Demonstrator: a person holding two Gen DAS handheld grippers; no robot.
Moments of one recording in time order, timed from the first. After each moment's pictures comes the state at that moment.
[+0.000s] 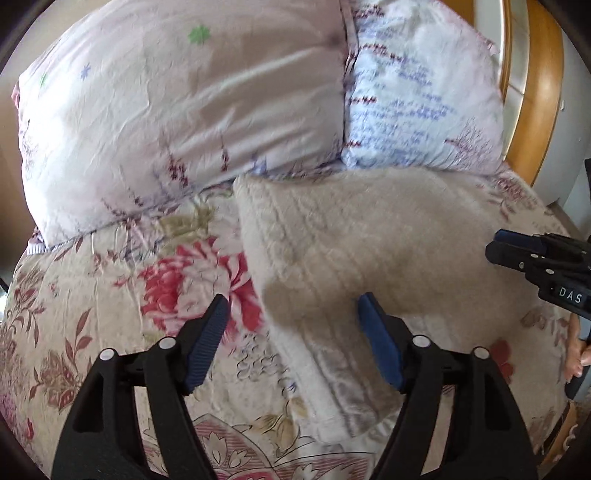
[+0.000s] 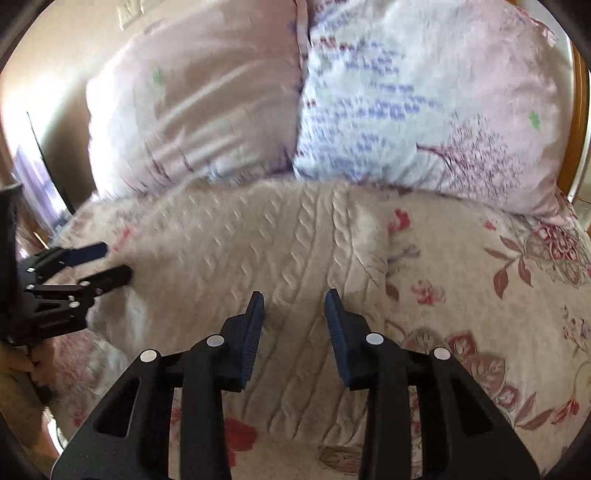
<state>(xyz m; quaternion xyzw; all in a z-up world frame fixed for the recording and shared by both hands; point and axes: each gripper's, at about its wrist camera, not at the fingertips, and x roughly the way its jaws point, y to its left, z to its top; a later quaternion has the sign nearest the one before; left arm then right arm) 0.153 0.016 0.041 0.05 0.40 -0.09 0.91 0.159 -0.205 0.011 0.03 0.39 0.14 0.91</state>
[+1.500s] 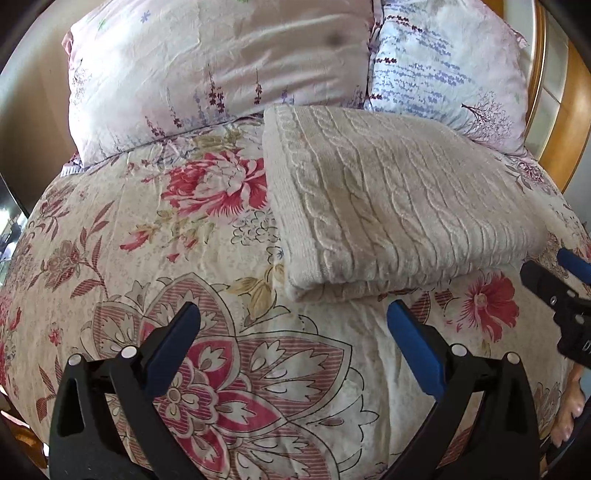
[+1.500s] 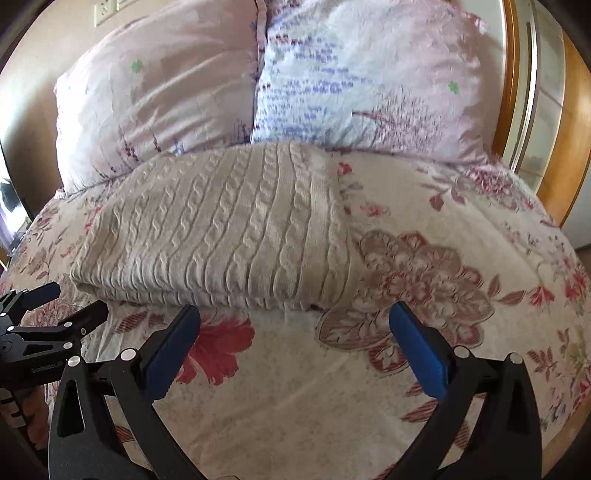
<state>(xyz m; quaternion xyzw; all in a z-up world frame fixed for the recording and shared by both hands) 0.084 0.010 0.007 0.01 0.44 -0.01 0.90 0.077 -0.189 -0.005 0.04 0.39 0.02 0.92</state>
